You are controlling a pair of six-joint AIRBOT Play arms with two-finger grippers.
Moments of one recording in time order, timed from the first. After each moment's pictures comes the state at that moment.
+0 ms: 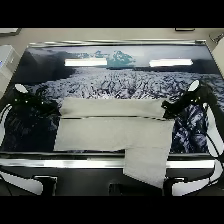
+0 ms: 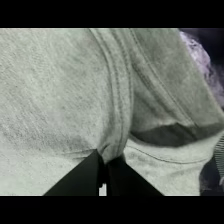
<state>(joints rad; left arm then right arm) 0.21 -1.76 1.41 1.11 -1.40 -1.33 -0.18 -1.70 1.39 -1.29 1.44 1.74</state>
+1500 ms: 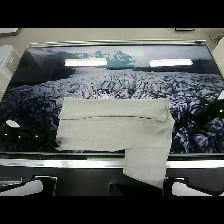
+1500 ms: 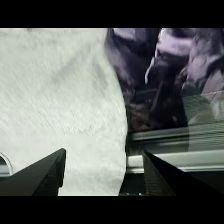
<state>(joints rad) 0.43 -1.38 0.66 1.07 -1.33 -1.14 -0.40 -1.41 1.19 -1.33 1.65 1.57</state>
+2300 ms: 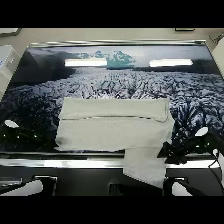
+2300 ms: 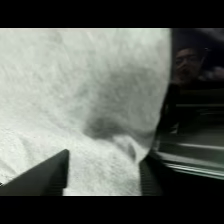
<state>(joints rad) 0.43 -1.35 0.66 1.06 -1.36 -1.13 -0.40 -1.23 0.51 -1.19 1.40 1.43</state>
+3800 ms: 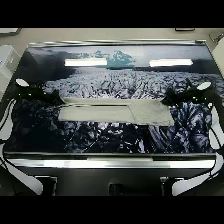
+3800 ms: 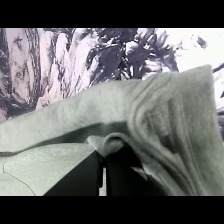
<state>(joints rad) 0.23 -1.96 1.66 0.93 -1.35 -1.48 -0.29 -1.78 1.45 -0.90 1.15 1.54</state>
